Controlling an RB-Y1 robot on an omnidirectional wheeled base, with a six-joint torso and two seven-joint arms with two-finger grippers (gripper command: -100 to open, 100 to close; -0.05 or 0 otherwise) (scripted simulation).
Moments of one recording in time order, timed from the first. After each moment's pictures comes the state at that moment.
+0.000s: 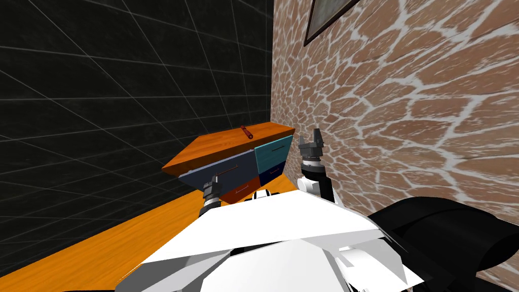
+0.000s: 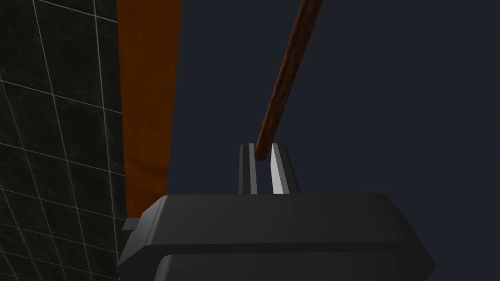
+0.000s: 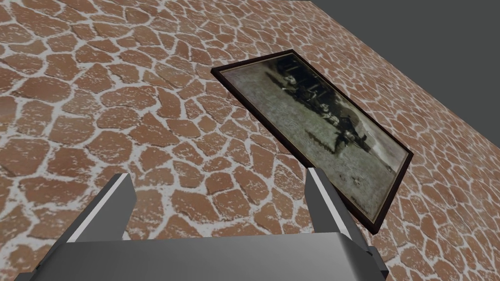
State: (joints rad) left arm 0.75 -0.01 -0.05 -2.09 0.26 -0.33 0.02; right arm 0.49 -0.02 -0.06 -2.37 -0.09 -0.51 0.05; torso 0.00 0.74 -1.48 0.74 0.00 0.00
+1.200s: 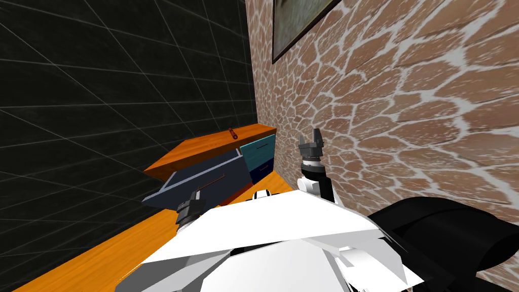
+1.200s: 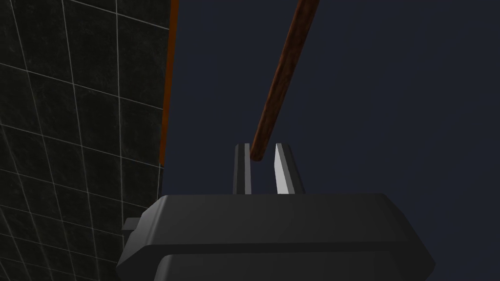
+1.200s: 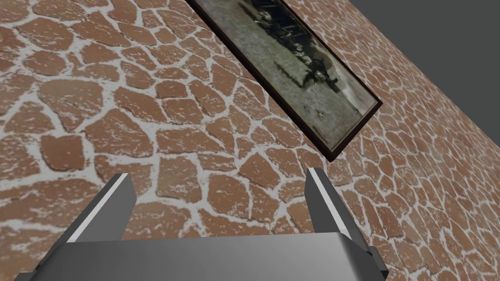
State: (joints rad) left arm 0.92 0.15 0.07 -2.06 0.45 -0.48 0.10; right arm 0.49 -0.02 -0.06 -2.37 -0.09 -0.51 0.05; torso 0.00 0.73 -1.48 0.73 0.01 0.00
